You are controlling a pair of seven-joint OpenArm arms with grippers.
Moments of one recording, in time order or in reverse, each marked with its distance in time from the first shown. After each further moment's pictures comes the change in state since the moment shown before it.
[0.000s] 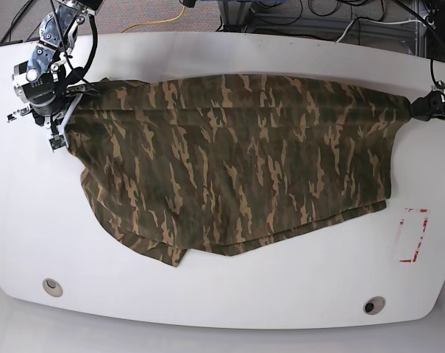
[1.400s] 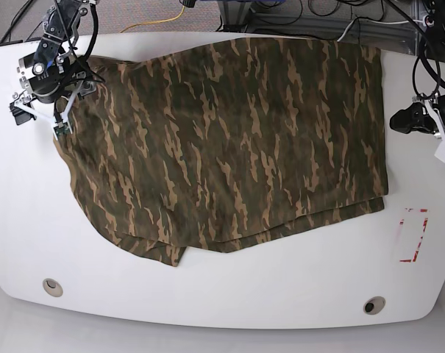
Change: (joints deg) left arm -9.5 4.9 7.3 0.1 5.1 0.0 0.2; right arm -2.0 0.2 0.2 -0.6 -4.0 0.2 2.4
